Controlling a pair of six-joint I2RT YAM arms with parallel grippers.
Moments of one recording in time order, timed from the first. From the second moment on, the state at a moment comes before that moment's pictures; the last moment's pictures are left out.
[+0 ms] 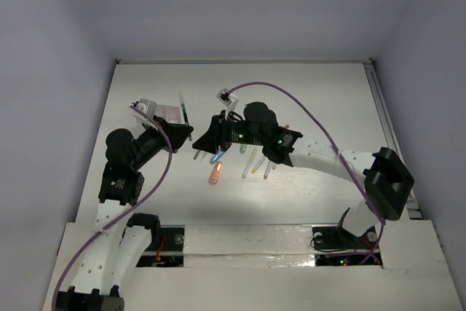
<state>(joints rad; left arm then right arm) -0.12 0.62 0.62 -0.06 0.57 -0.44 0.94 1.59 1.16 0.28 -0.39 0.65</state>
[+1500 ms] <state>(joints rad) -0.12 0.65 0.62 -0.01 0.61 -0.46 0.87 1.74 1.48 0.22 -0.49 0.53</state>
